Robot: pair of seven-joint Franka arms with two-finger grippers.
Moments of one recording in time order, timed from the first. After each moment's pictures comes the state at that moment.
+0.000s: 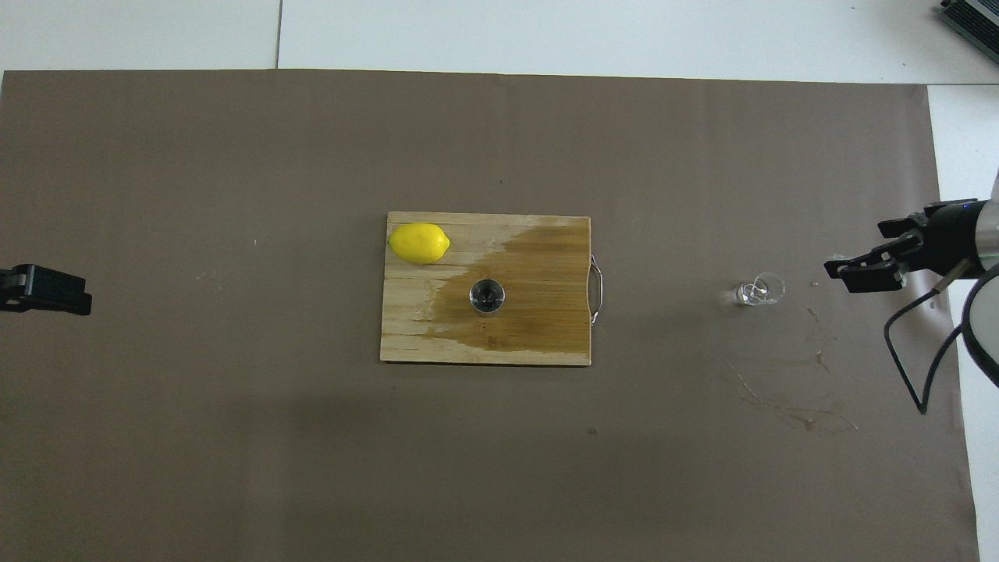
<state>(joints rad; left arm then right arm) 0.11 -0.12 -0.10 -1.72 0.02 1.53 0.02 -0.07 -0.04 -0.01 -1.91 0.11 2.01 -0.54</state>
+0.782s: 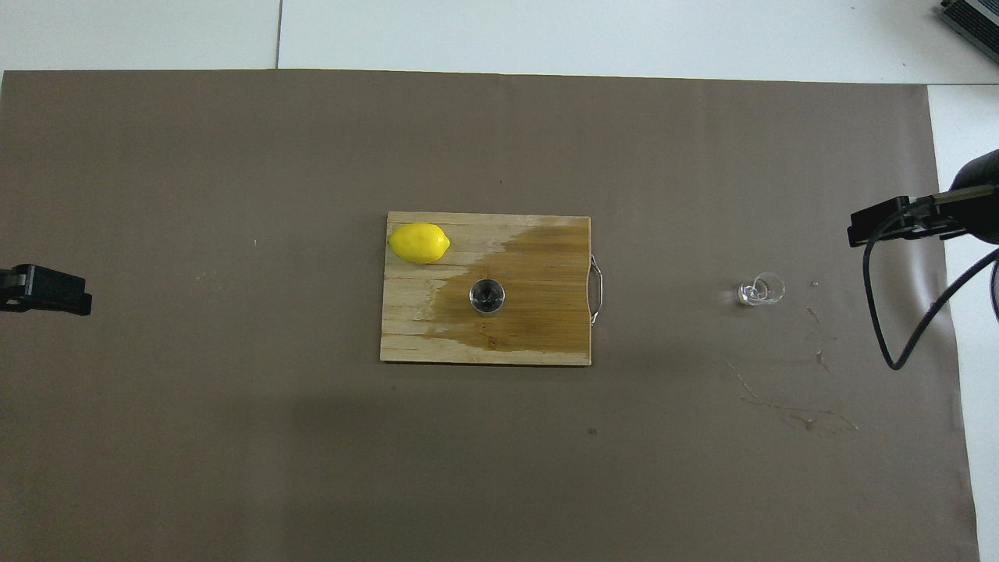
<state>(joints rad) 0.11 -0.12 -0.10 -1.72 0.02 1.53 0.02 0.02 0.06 -0.01 -1.51 -0.04 1.55 0.03</state>
